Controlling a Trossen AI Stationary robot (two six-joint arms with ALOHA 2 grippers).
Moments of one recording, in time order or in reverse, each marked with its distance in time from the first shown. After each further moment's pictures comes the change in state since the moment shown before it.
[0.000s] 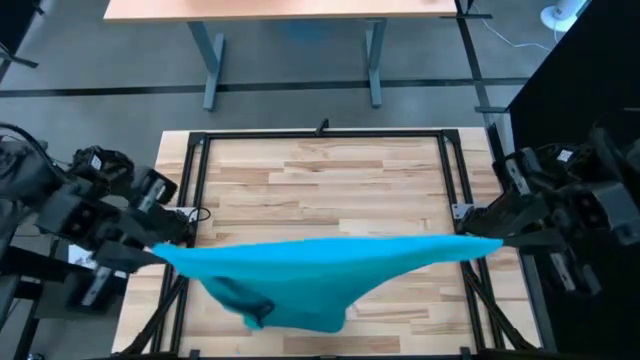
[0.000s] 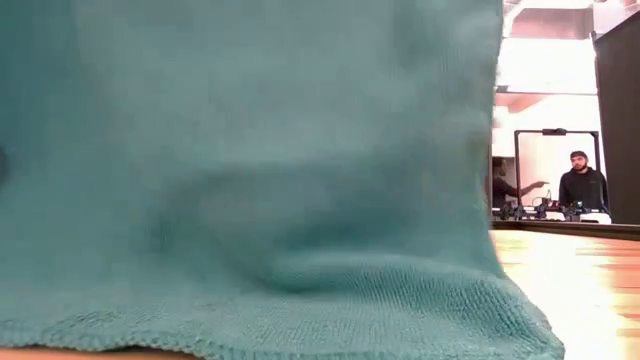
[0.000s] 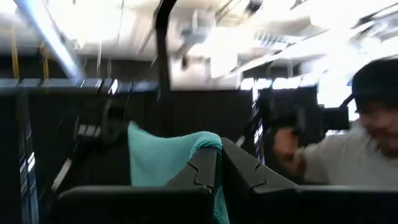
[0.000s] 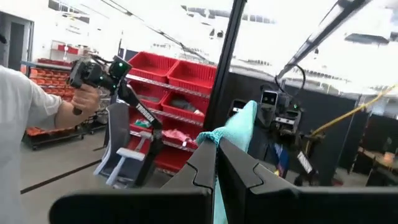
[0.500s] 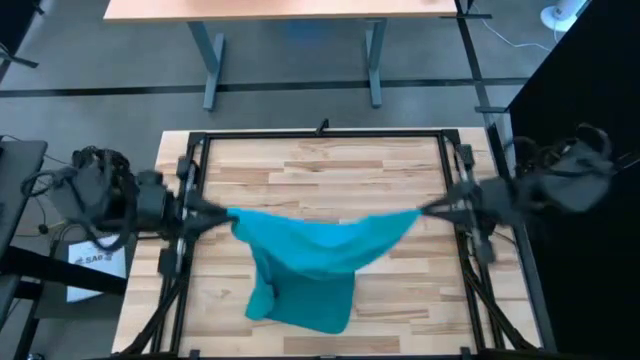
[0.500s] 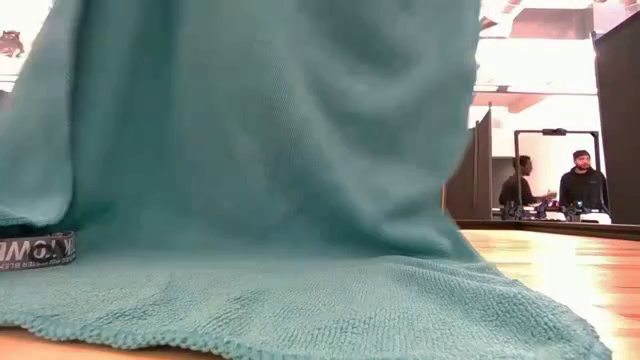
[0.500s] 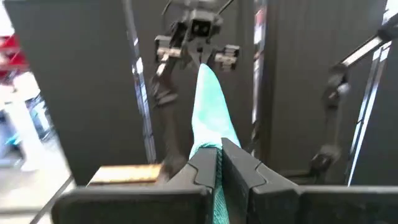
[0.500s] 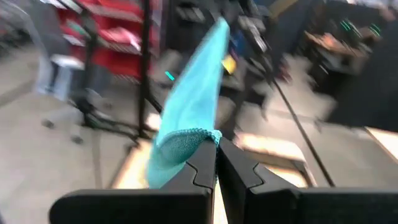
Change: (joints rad) left arm 0.178 -0.039 -0.065 -0.406 -0.290 -0.248; right arm -0.265 0.015 -0.023 -0.496 0.088 0.323
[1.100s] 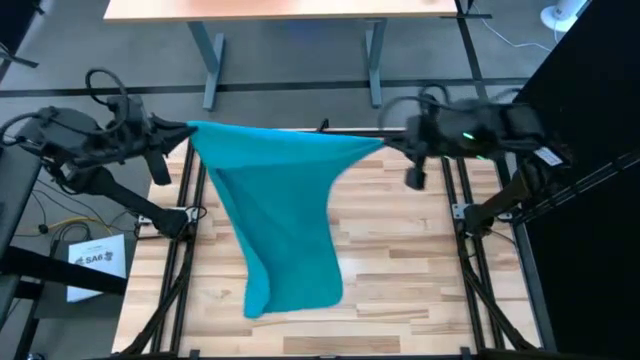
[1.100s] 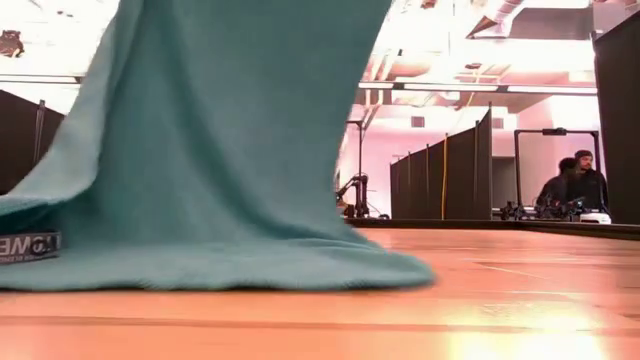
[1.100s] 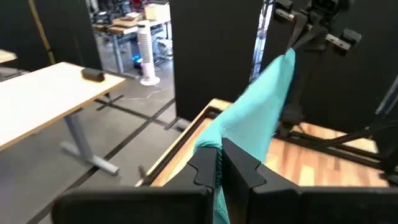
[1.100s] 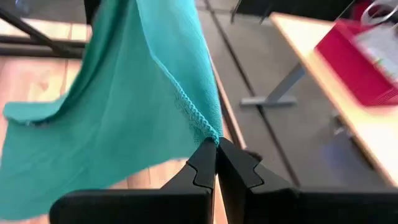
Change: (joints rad) left arm 0.404 -0.283 -0.008 -0.582 -0.004 -0.276; right arm -0.663 -0.003 -0.177 -0.129 -0.267 -0.091
